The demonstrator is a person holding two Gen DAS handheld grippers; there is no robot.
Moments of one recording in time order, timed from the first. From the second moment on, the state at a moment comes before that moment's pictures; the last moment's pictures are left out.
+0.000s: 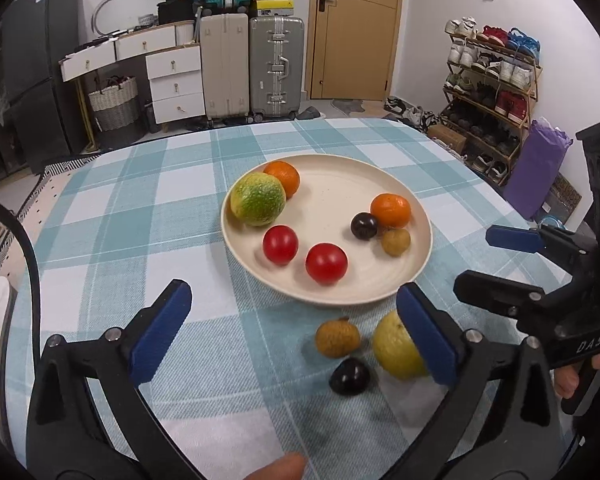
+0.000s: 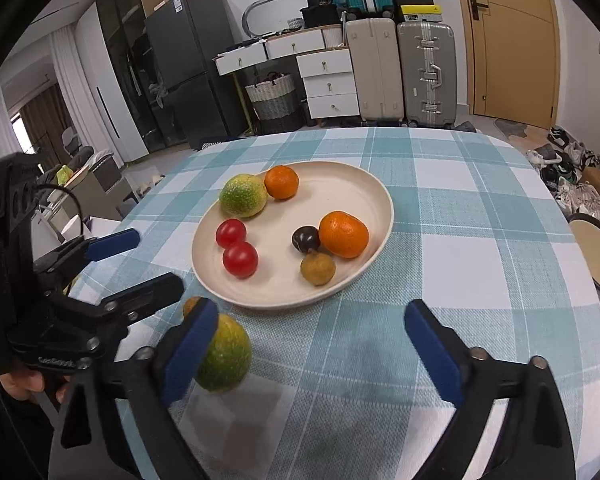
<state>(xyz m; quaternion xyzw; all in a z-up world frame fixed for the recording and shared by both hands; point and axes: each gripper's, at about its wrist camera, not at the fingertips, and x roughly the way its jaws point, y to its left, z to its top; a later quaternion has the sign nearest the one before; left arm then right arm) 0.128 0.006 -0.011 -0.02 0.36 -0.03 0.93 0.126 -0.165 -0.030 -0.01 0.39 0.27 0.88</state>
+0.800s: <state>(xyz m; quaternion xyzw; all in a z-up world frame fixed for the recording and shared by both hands) 0.082 0.020 -0.023 -0.04 0.39 -0.02 0.92 0.103 -0.146 -0.041 -0.02 0.41 0.29 0.86</state>
